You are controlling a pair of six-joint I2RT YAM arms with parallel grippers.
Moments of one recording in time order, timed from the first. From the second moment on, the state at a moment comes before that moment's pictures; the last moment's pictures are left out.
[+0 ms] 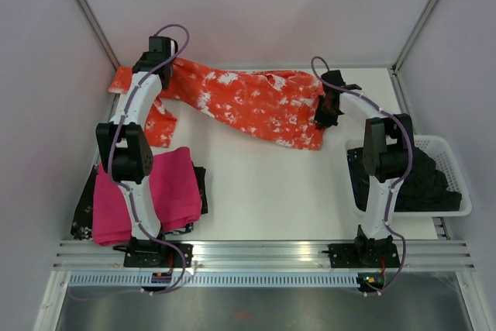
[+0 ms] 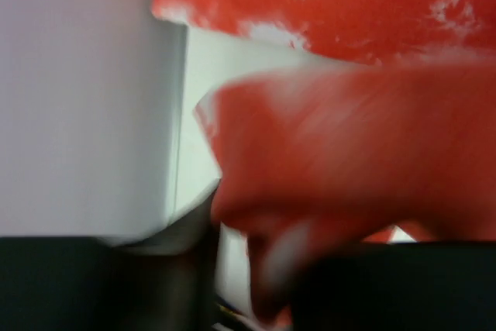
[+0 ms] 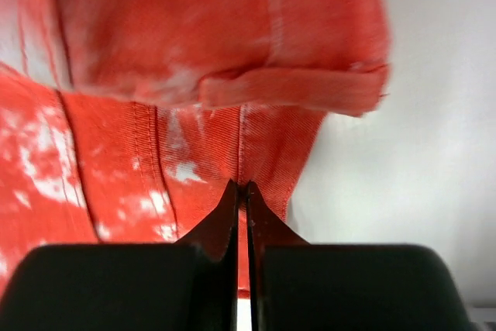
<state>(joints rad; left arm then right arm) -0.06 2.03 1.85 -0.64 -0.51 0.15 0.18 2.06 1.53 -0.65 0.03 0.44</state>
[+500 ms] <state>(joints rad) 0.01 1.94 1.93 -0.82 -0.27 -0.05 0.00 2.05 1.67 -0.67 0.12 0.37</state>
